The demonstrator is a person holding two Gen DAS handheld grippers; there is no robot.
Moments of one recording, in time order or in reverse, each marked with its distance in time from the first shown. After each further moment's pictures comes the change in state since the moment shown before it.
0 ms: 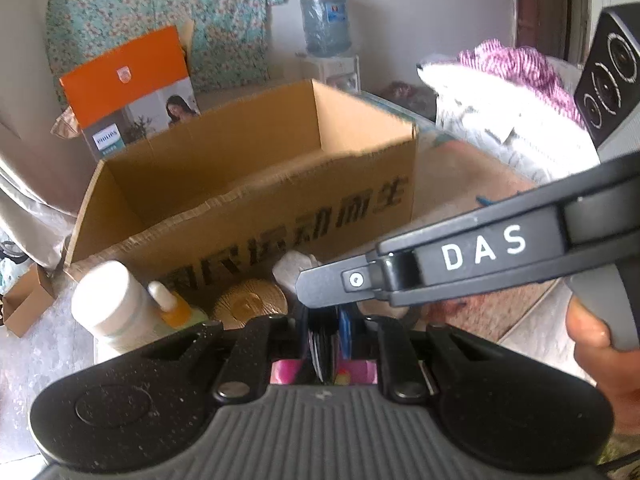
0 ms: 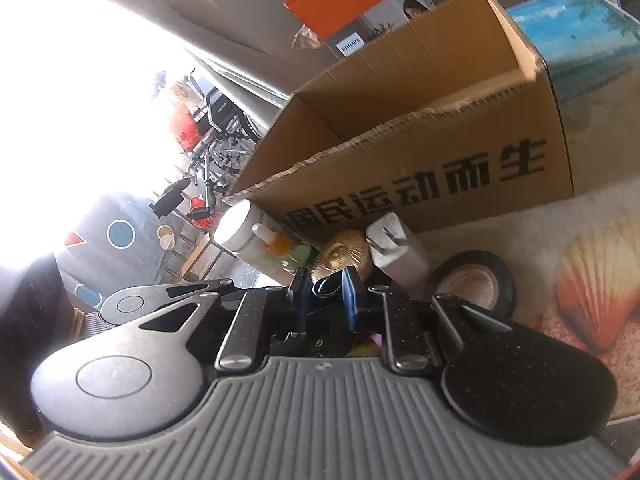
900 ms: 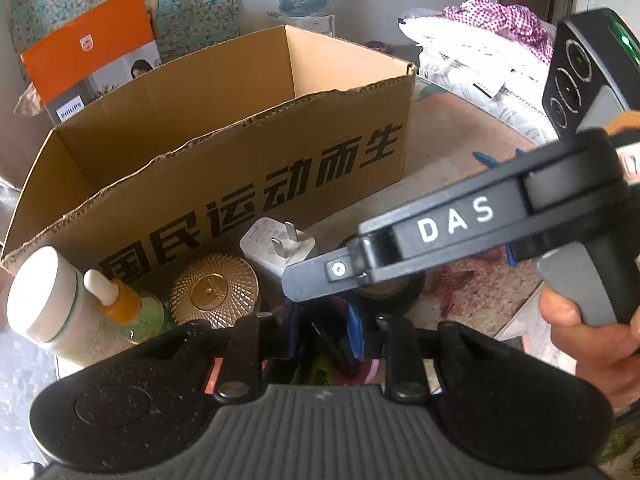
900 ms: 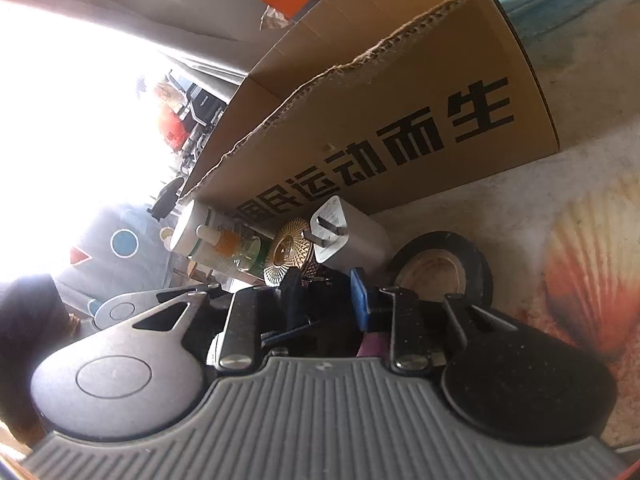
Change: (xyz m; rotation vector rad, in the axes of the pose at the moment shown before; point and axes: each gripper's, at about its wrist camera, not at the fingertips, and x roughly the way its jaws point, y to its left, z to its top) left arm 0.054 0.000 -0.005 0.045 0.139 -0.080; right arm 0.025 -0.057 0.001 0.154 0.082 0.019
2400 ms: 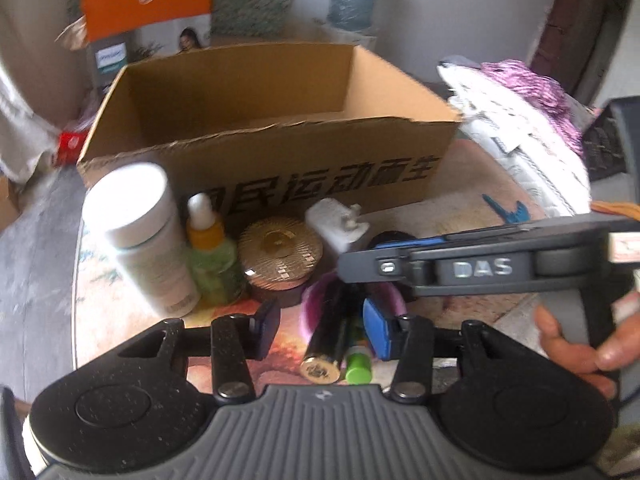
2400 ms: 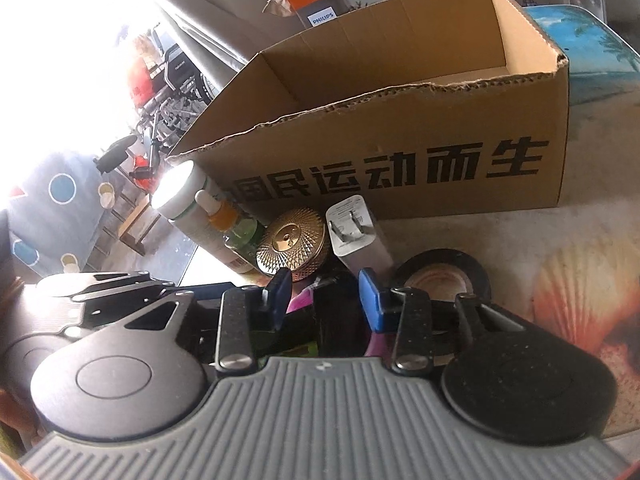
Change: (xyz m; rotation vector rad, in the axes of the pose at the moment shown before) left arm -0.043 0.052 -0.028 -0.235 -0.041 -0.098; right arm 0.011 0.059 -0.010 -0.249 -0.008 -0.219
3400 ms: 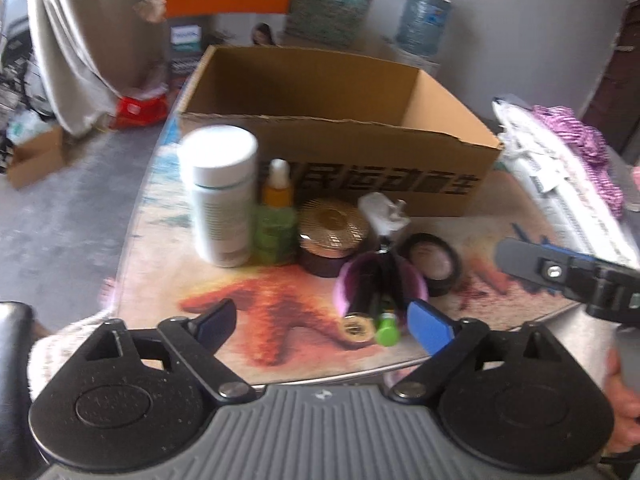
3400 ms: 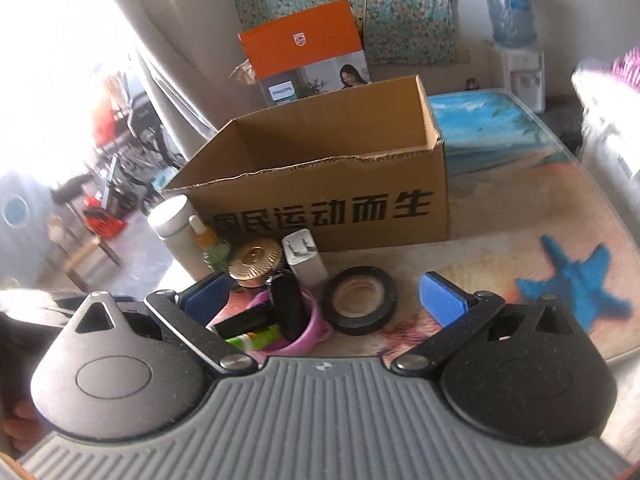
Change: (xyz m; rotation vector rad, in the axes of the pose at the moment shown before) left arm -0.025 0.016 -0.025 -0.207 -0.034 0.099; right arm -0.094 0.010 -0.040 -0.062 -0.239 -0.182
